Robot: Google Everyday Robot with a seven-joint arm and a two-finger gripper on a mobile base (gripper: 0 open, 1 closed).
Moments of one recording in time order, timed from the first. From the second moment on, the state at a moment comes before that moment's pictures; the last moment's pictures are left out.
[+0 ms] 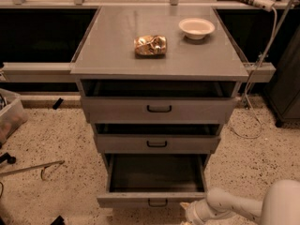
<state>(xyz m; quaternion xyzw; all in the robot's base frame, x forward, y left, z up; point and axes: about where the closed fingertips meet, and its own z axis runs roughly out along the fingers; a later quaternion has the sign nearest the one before) 0.408 -0.142 0.175 -0.50 0.80 0.30 0.16</state>
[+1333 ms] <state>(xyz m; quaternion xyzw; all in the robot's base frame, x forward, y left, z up) 0.496 -0.107 0.094 -0.55 0.77 0.30 0.14</state>
